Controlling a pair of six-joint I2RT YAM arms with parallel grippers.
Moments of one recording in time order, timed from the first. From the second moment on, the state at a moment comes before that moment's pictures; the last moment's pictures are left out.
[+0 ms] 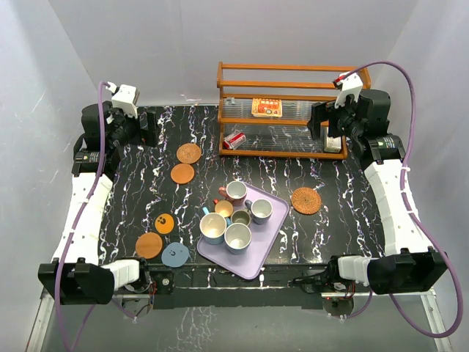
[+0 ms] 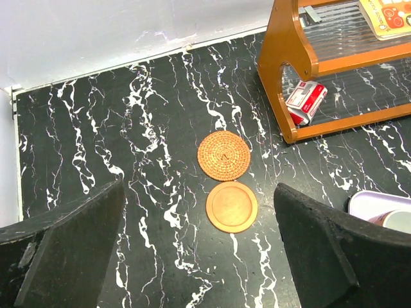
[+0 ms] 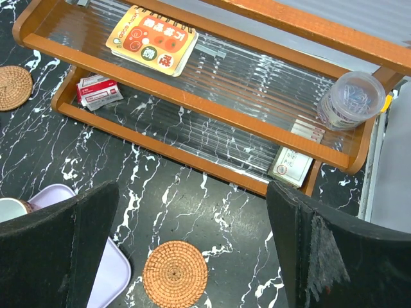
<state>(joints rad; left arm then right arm) 0.00 1.19 1.27 -0.44 0.28 0.13 0.04 1.24 1.41 -0.55 -0.24 -0.15</state>
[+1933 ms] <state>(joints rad) 0.00 1.26 0.95 -0.40 0.51 0.34 0.21 1.38 0.94 -0.60 -0.11 -0.48</state>
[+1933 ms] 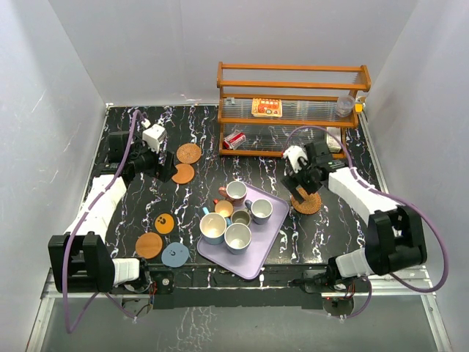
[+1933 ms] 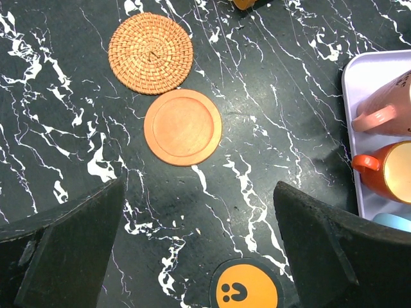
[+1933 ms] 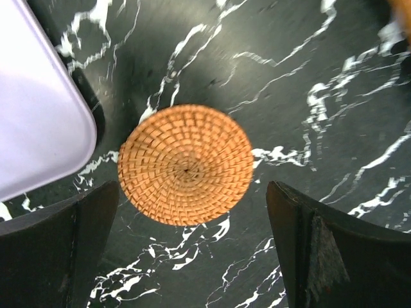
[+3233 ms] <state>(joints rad) 0.01 1.25 0.91 -0.36 0.51 0.35 0.42 2.03 1.43 -0.44 -0.20 -0.47</state>
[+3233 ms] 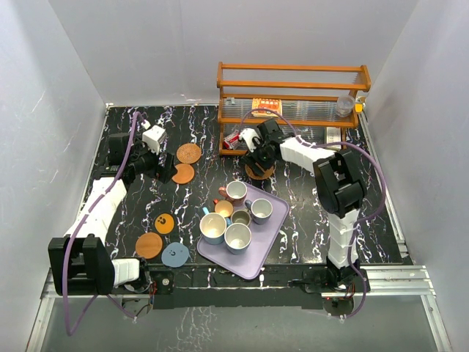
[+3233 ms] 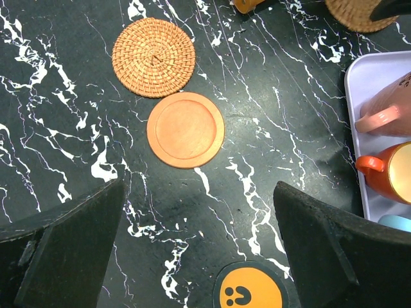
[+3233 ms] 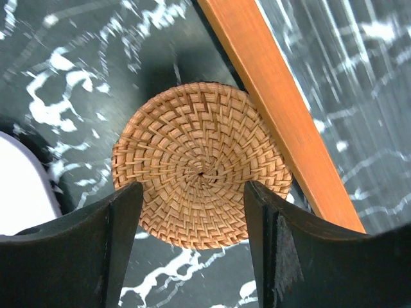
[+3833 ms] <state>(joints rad) 0.03 1.21 0.87 -0.34 0.51 0.34 0.58 2.24 1.73 -0.46 -0.34 -0.47</state>
